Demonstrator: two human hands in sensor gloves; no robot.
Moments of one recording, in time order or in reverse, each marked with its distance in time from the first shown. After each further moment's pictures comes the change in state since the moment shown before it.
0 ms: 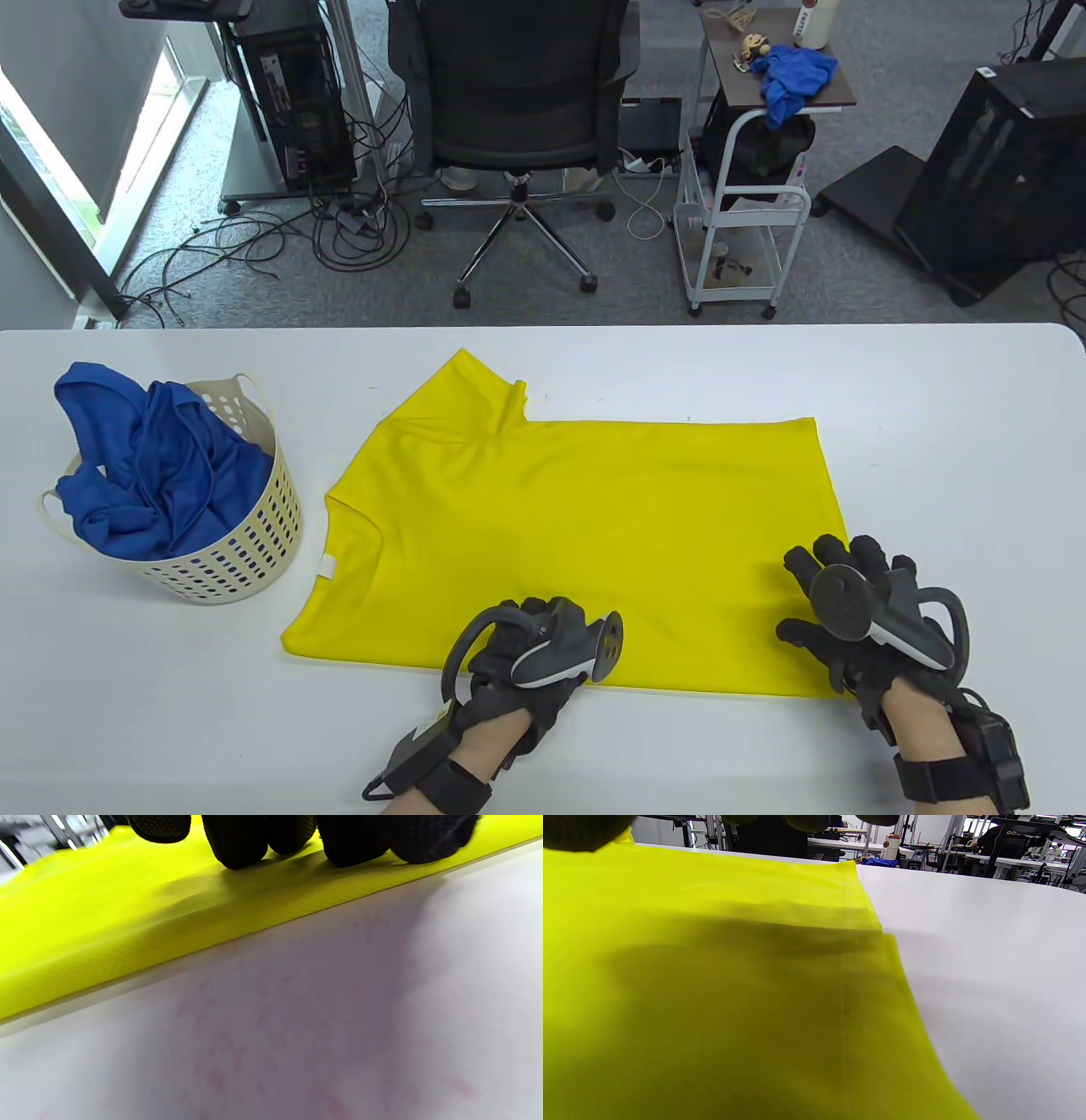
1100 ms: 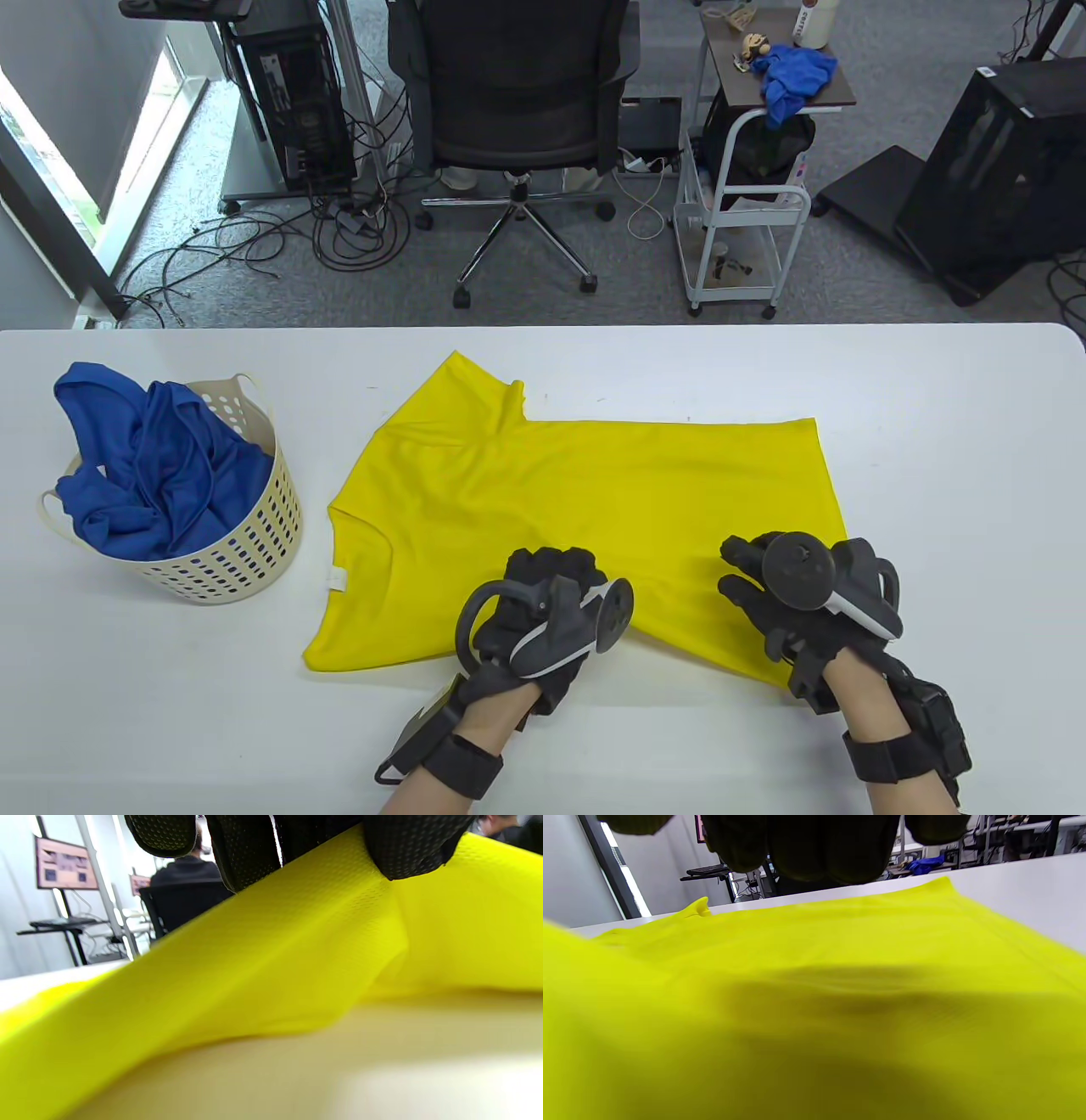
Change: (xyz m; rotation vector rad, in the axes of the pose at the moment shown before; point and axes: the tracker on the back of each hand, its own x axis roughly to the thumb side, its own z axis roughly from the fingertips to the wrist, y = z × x) left_hand -0.009 0.078 0.013 0.484 0.139 0.097; right_hand 0.061 -0.029 -0.021 -0.040 -0.137 -0.280
